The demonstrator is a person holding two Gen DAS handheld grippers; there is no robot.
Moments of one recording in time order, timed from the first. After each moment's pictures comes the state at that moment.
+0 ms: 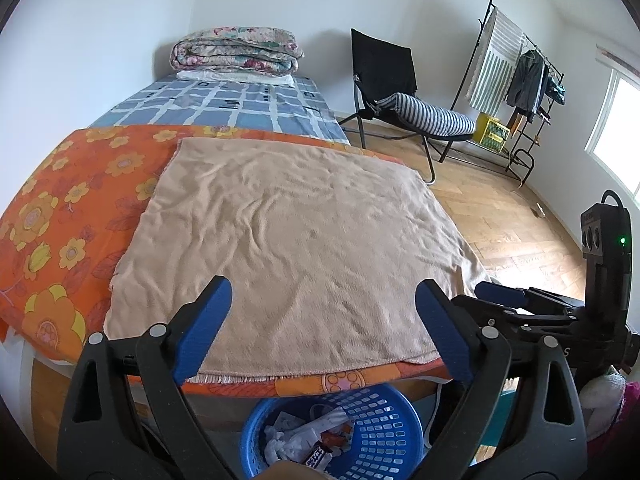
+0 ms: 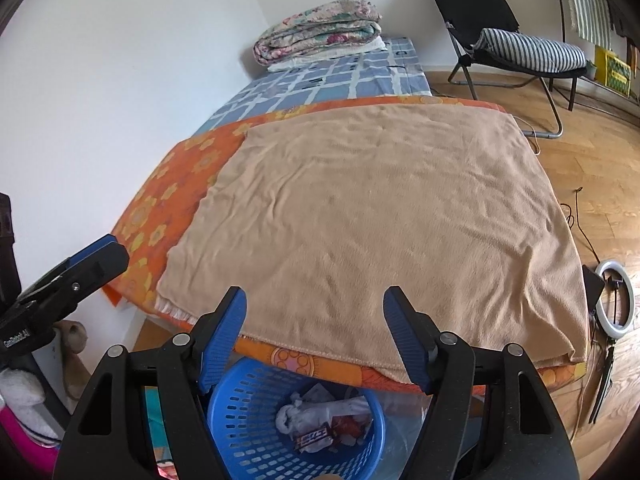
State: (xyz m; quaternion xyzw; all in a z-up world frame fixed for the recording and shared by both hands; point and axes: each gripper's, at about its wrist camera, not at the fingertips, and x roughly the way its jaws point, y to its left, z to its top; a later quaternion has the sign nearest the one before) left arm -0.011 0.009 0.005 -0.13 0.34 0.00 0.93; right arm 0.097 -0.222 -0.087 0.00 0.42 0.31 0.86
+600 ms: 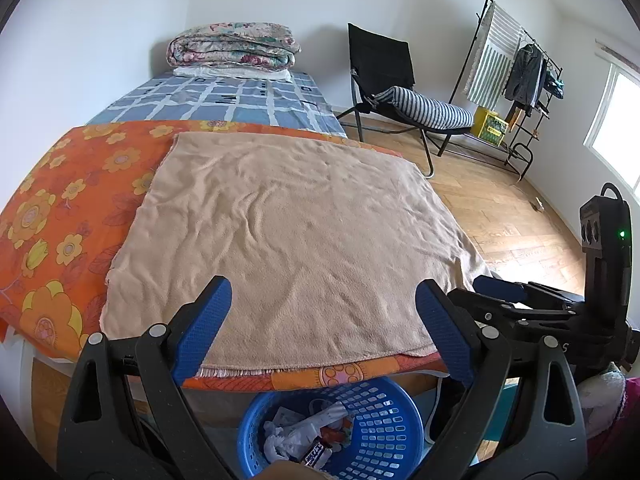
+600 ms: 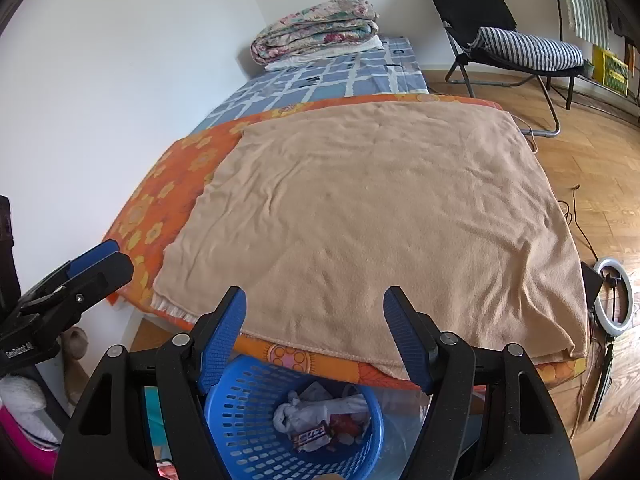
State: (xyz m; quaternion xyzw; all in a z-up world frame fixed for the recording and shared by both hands) left arm -0.012 0.005 -0.001 -0.13 0.35 0.00 0.93; right arm 0.095 -0.225 -0.091 0.00 0.42 0.30 0.86
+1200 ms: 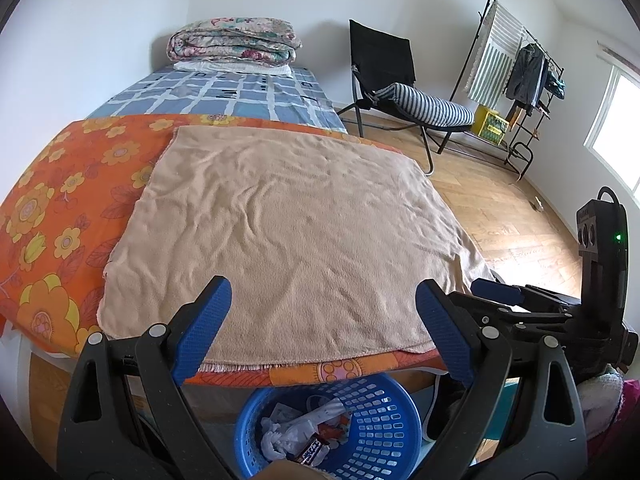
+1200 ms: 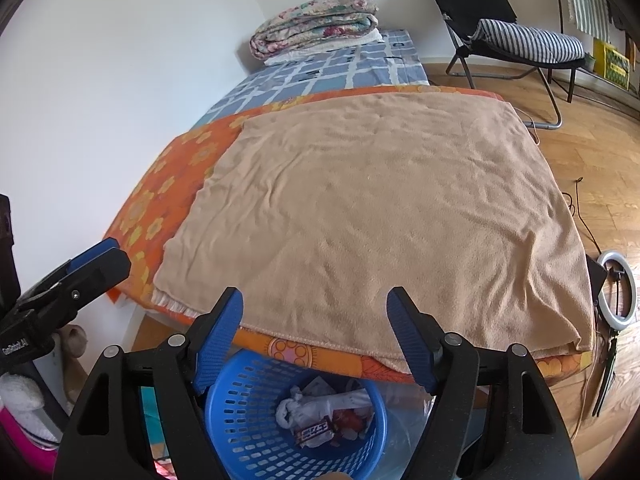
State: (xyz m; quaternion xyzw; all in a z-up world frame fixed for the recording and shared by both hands) left arm -0.011 0.008 -0.005 -0.14 0.35 -0.01 0.93; right arm 0.095 -0.226 -0.098 0.00 0.43 0.30 0.85
